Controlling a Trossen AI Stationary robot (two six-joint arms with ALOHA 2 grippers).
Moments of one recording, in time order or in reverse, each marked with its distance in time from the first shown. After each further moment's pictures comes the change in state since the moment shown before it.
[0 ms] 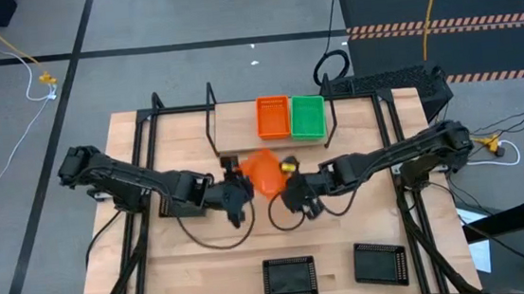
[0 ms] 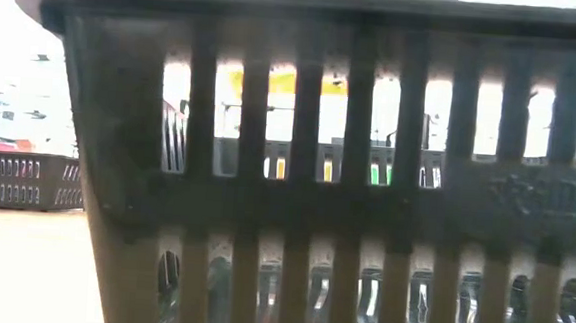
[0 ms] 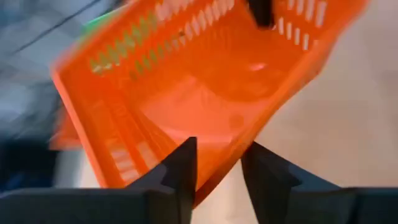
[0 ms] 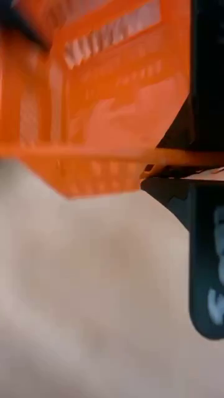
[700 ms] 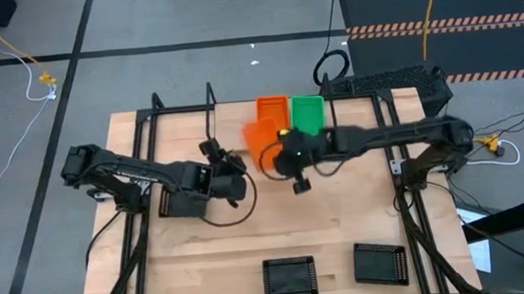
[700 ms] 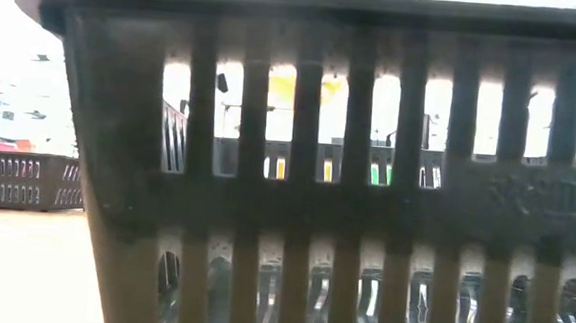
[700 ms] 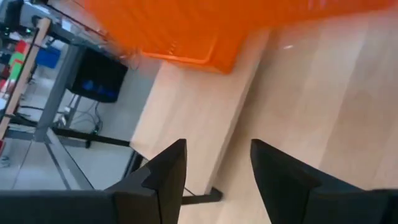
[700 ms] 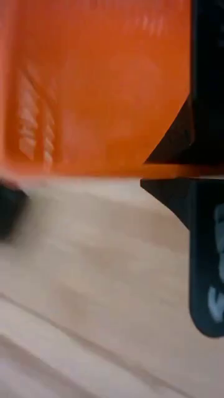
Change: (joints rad) left arm 0.114 0.009 -0.010 -0.152 -0.300 -0.261; right arm -0.302 -0.015 -0.009 0.116 -0.258 0.086
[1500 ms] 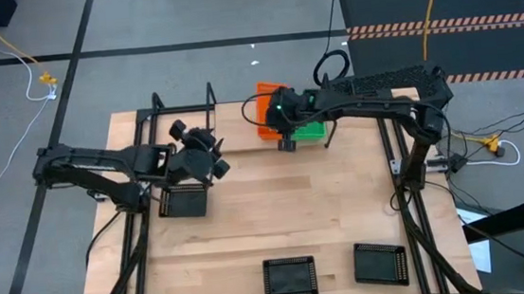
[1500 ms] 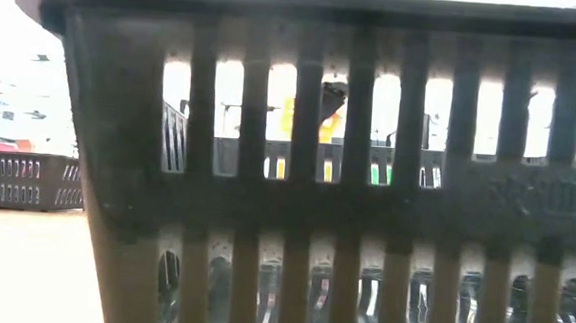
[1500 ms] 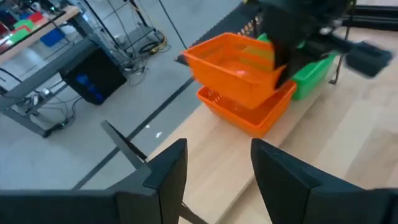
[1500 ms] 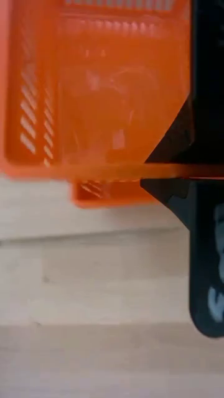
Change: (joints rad) left arm 0.039 -0.294 0.003 0.041 -0.040 -0.141; right arm -0.245 0.201 0.208 -0.174 0.017 0.075
